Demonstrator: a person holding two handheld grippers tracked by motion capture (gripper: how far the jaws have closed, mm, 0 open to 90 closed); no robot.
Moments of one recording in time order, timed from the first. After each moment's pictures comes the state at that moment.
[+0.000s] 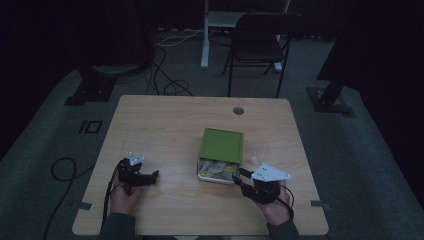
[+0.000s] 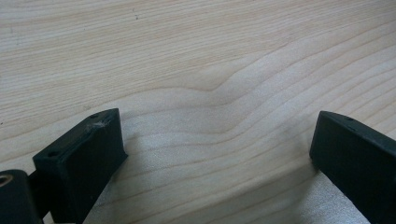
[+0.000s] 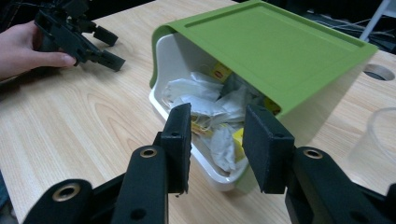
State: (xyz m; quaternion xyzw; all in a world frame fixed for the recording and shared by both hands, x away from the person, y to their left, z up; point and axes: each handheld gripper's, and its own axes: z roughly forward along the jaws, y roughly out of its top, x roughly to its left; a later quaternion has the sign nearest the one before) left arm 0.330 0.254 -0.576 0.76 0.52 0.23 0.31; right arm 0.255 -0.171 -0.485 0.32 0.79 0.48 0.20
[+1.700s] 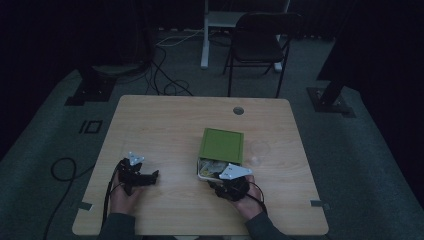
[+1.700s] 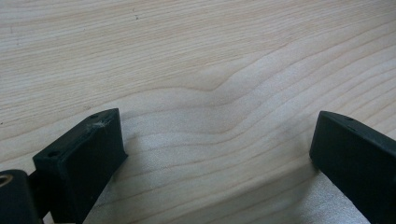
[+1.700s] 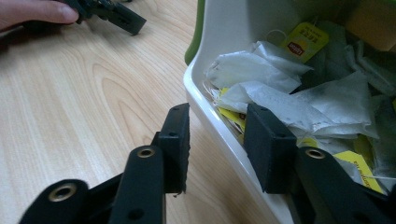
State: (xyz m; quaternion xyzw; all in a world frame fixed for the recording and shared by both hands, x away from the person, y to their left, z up) left arm 0.330 0.254 -0.576 0.76 0.52 0.23 0.31; right arm 0.286 -0.103 -0.534 0.28 0.84 0.44 0.16
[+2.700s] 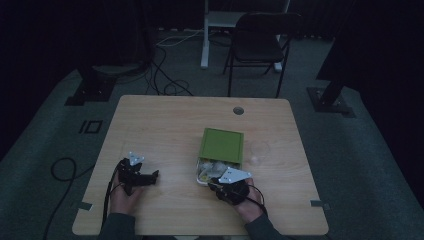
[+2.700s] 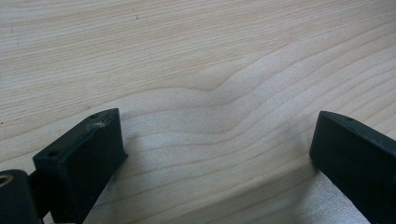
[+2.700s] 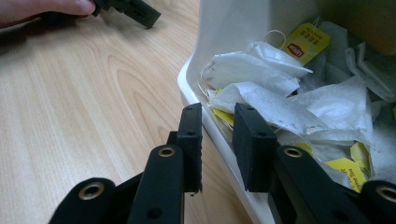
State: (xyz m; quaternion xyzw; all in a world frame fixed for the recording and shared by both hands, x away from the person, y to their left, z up) left arm 0.330 0.254 -0.576 0.76 0.52 0.23 0.31; right arm 0.276 -0.102 -0.535 0.27 0.85 0.43 0.15
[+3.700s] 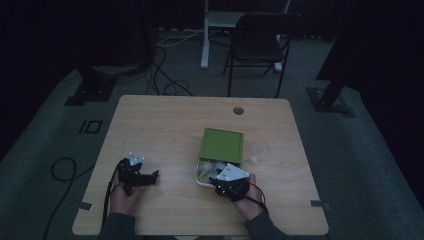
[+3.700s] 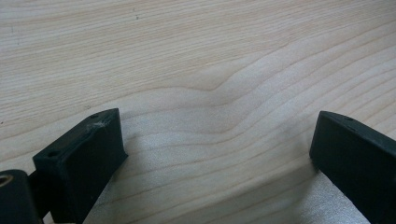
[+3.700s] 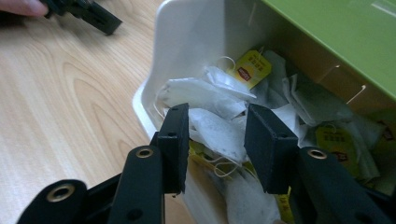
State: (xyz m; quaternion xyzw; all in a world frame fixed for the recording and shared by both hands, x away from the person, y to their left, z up) left arm 0.330 0.254 -0.576 0.76 0.52 0.23 0.31; right arm 0.277 -0.097 -0.519 0.28 0.84 0.40 0.24
